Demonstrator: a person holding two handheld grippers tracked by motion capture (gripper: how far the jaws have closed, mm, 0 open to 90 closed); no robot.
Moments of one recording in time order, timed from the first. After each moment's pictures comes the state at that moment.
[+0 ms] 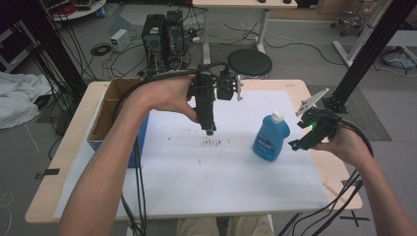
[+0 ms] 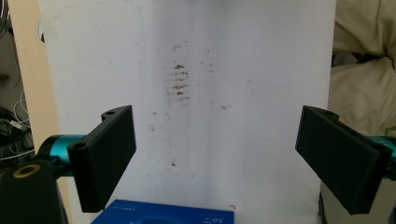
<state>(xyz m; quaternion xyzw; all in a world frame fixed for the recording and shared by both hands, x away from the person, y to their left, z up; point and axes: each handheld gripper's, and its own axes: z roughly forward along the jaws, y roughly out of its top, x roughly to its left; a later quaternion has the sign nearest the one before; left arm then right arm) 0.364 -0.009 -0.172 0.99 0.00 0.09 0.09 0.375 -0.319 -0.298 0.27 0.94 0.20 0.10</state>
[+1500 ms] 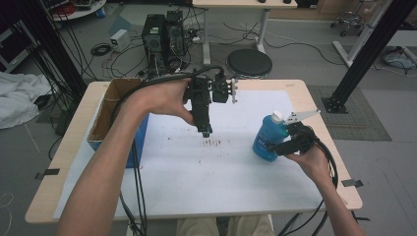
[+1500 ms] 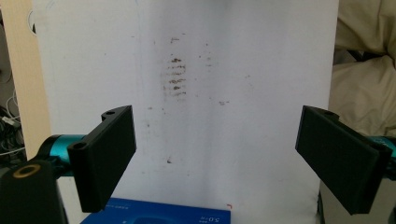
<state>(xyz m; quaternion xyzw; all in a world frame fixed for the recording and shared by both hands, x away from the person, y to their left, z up) 0.366 -0.001 -0.182 0.99 0.00 0.08 0.08 0.374 -0.296 -0.372 0.34 0.86 0.36 0.13</state>
